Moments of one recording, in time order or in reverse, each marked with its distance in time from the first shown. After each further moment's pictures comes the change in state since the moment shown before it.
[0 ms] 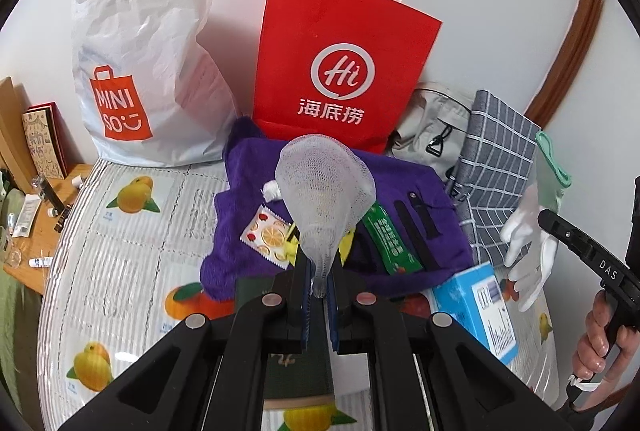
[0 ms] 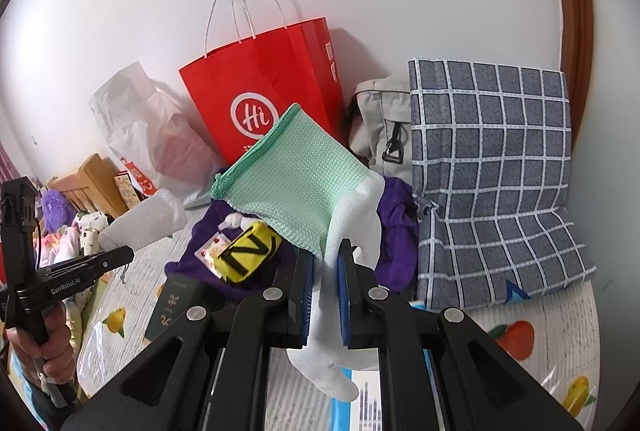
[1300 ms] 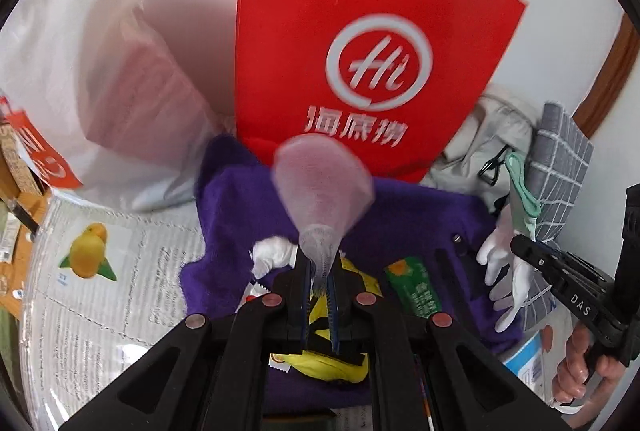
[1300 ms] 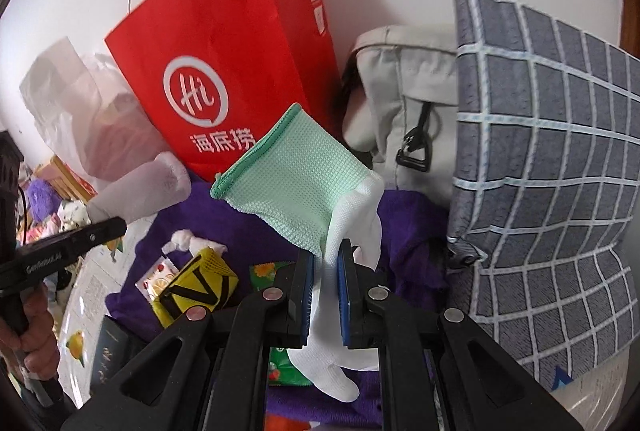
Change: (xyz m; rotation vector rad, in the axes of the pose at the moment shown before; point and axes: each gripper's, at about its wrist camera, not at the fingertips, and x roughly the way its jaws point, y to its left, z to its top) left arm 0.123 0.003 0.065 -0.012 0.077 0.024; right arm 0.150 -0.020 0.038 -0.029 0.119 -0.003
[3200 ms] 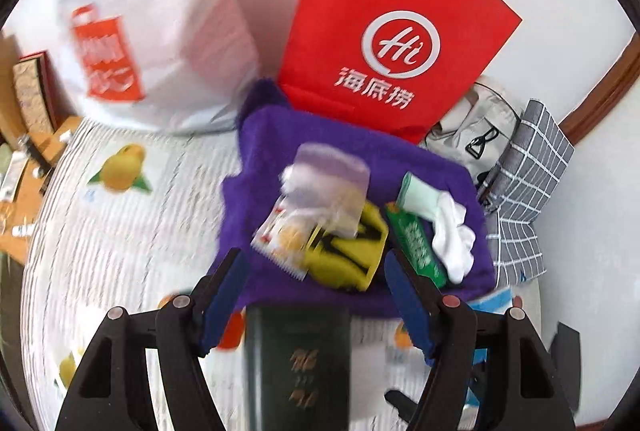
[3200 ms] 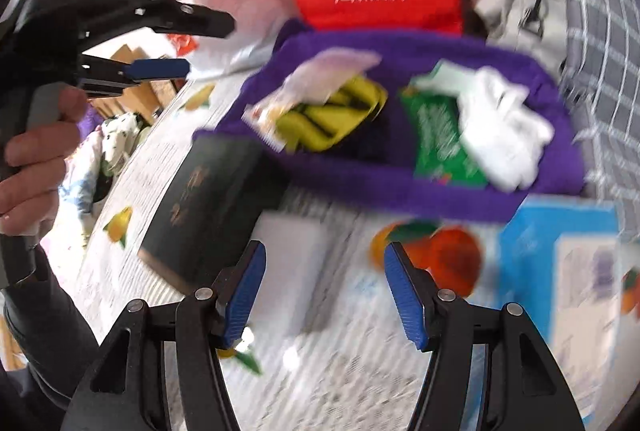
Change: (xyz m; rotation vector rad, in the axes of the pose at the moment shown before) left arm -0.066 0.038 -0.045 -0.109 0.086 -0.039; right arm -0.025 0.104 -0.140 -0.094 0.220 0.153
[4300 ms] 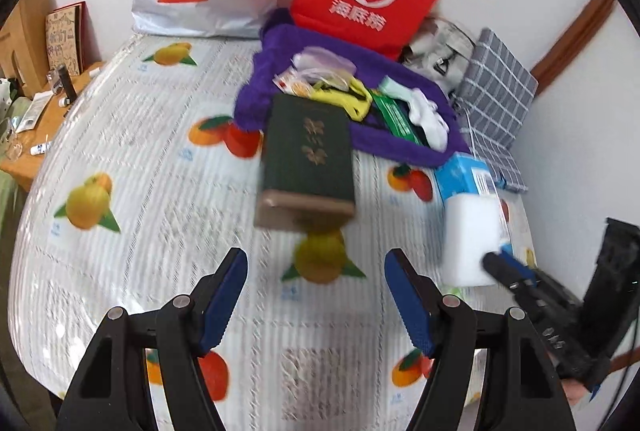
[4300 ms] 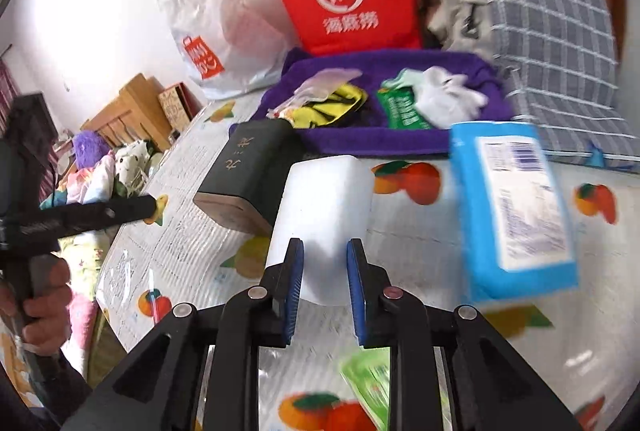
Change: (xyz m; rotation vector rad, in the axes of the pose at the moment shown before) left arm -0.069 0.008 -0.168 0.018 0.033 -0.028; right arm -0.101 0.012 -0.087 0.065 -0.166 -0.030
